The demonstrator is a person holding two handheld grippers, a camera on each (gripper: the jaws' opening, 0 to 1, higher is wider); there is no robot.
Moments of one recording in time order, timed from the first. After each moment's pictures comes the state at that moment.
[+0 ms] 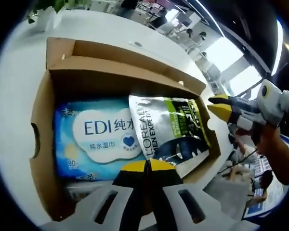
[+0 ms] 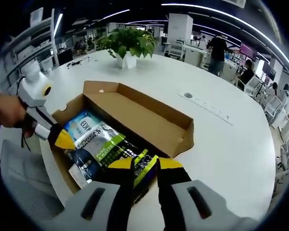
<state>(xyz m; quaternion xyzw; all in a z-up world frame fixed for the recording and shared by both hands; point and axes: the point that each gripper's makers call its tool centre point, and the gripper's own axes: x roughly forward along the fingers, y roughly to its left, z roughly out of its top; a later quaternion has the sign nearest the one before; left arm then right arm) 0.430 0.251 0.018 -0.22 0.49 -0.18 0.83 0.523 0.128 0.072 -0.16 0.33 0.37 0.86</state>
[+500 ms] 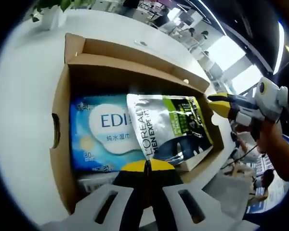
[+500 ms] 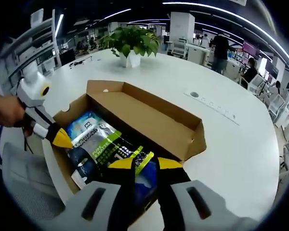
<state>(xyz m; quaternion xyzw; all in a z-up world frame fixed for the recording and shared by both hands) 0.418 0.274 0.014 -0.21 0.50 -0.17 0.83 0.519 0.148 0.062 -0.15 0.34 0.38 0.85</state>
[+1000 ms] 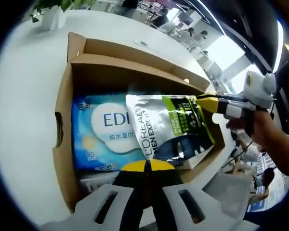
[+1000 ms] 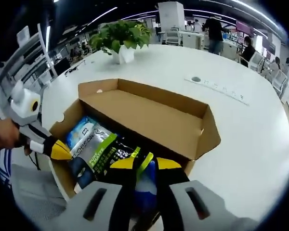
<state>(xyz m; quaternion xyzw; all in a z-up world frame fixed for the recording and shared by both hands) 0.419 0.274 0.012 -0.21 0.50 -0.17 0.82 0.534 0.155 0.036 -0.06 0.41 0.36 0.84</state>
